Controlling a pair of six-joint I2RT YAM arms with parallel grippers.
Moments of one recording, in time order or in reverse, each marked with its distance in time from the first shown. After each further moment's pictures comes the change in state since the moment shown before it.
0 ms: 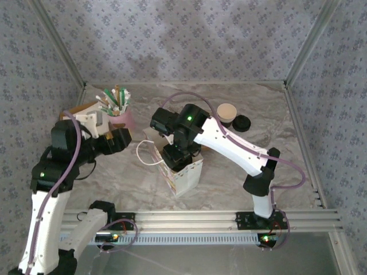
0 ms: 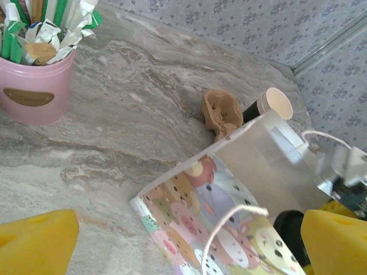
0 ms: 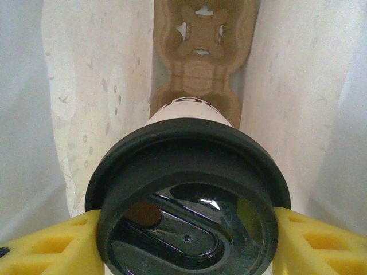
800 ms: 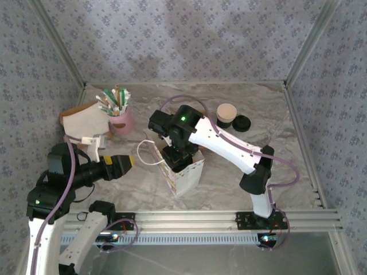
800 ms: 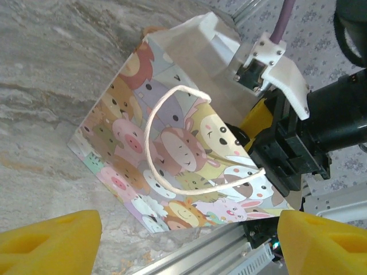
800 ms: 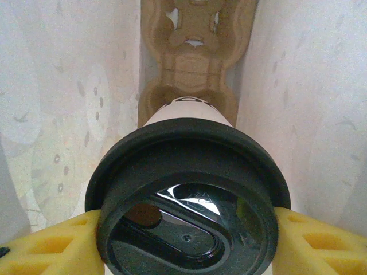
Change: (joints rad) left arm 0.000 -0.185 -0.132 -0.105 0.263 -0.009; right arm -0.013 0.037 -0.029 0.000 0.001 -0.027
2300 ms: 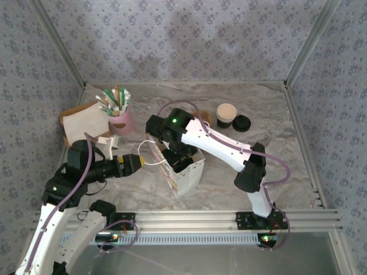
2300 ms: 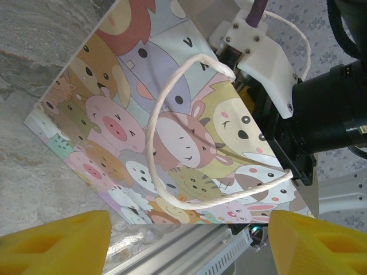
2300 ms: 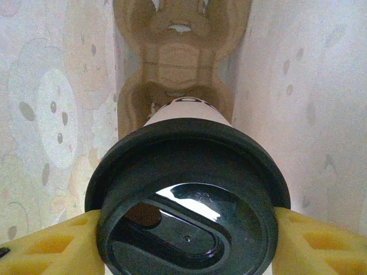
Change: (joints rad) left arm -0.151 0.007 -0.196 0.200 -0.003 -0.161; right arm -0.004 0.064 -0.041 0.000 0.019 -0.005
